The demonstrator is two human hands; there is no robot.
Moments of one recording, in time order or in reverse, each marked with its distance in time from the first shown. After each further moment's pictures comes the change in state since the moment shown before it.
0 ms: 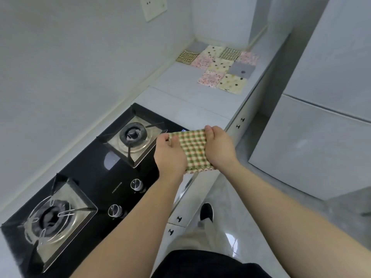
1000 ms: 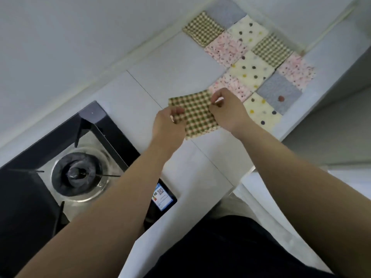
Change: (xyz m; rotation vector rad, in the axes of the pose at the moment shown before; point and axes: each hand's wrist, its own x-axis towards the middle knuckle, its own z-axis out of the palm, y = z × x) left_hand 0.334 0.038 0.195 0.090 -0.176 -0.241; right_hand 0.441 -0.010 0.044 -0.262 -0.395 0.046
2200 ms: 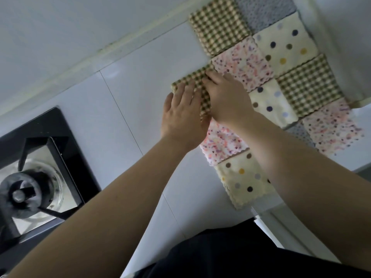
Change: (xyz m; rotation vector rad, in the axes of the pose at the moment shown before) left_hand 0.171 0.059 0.131 1.055 0.028 0.234; right_hand 0.248 0.025 -0.029 -0.853 -0.212 -0.634
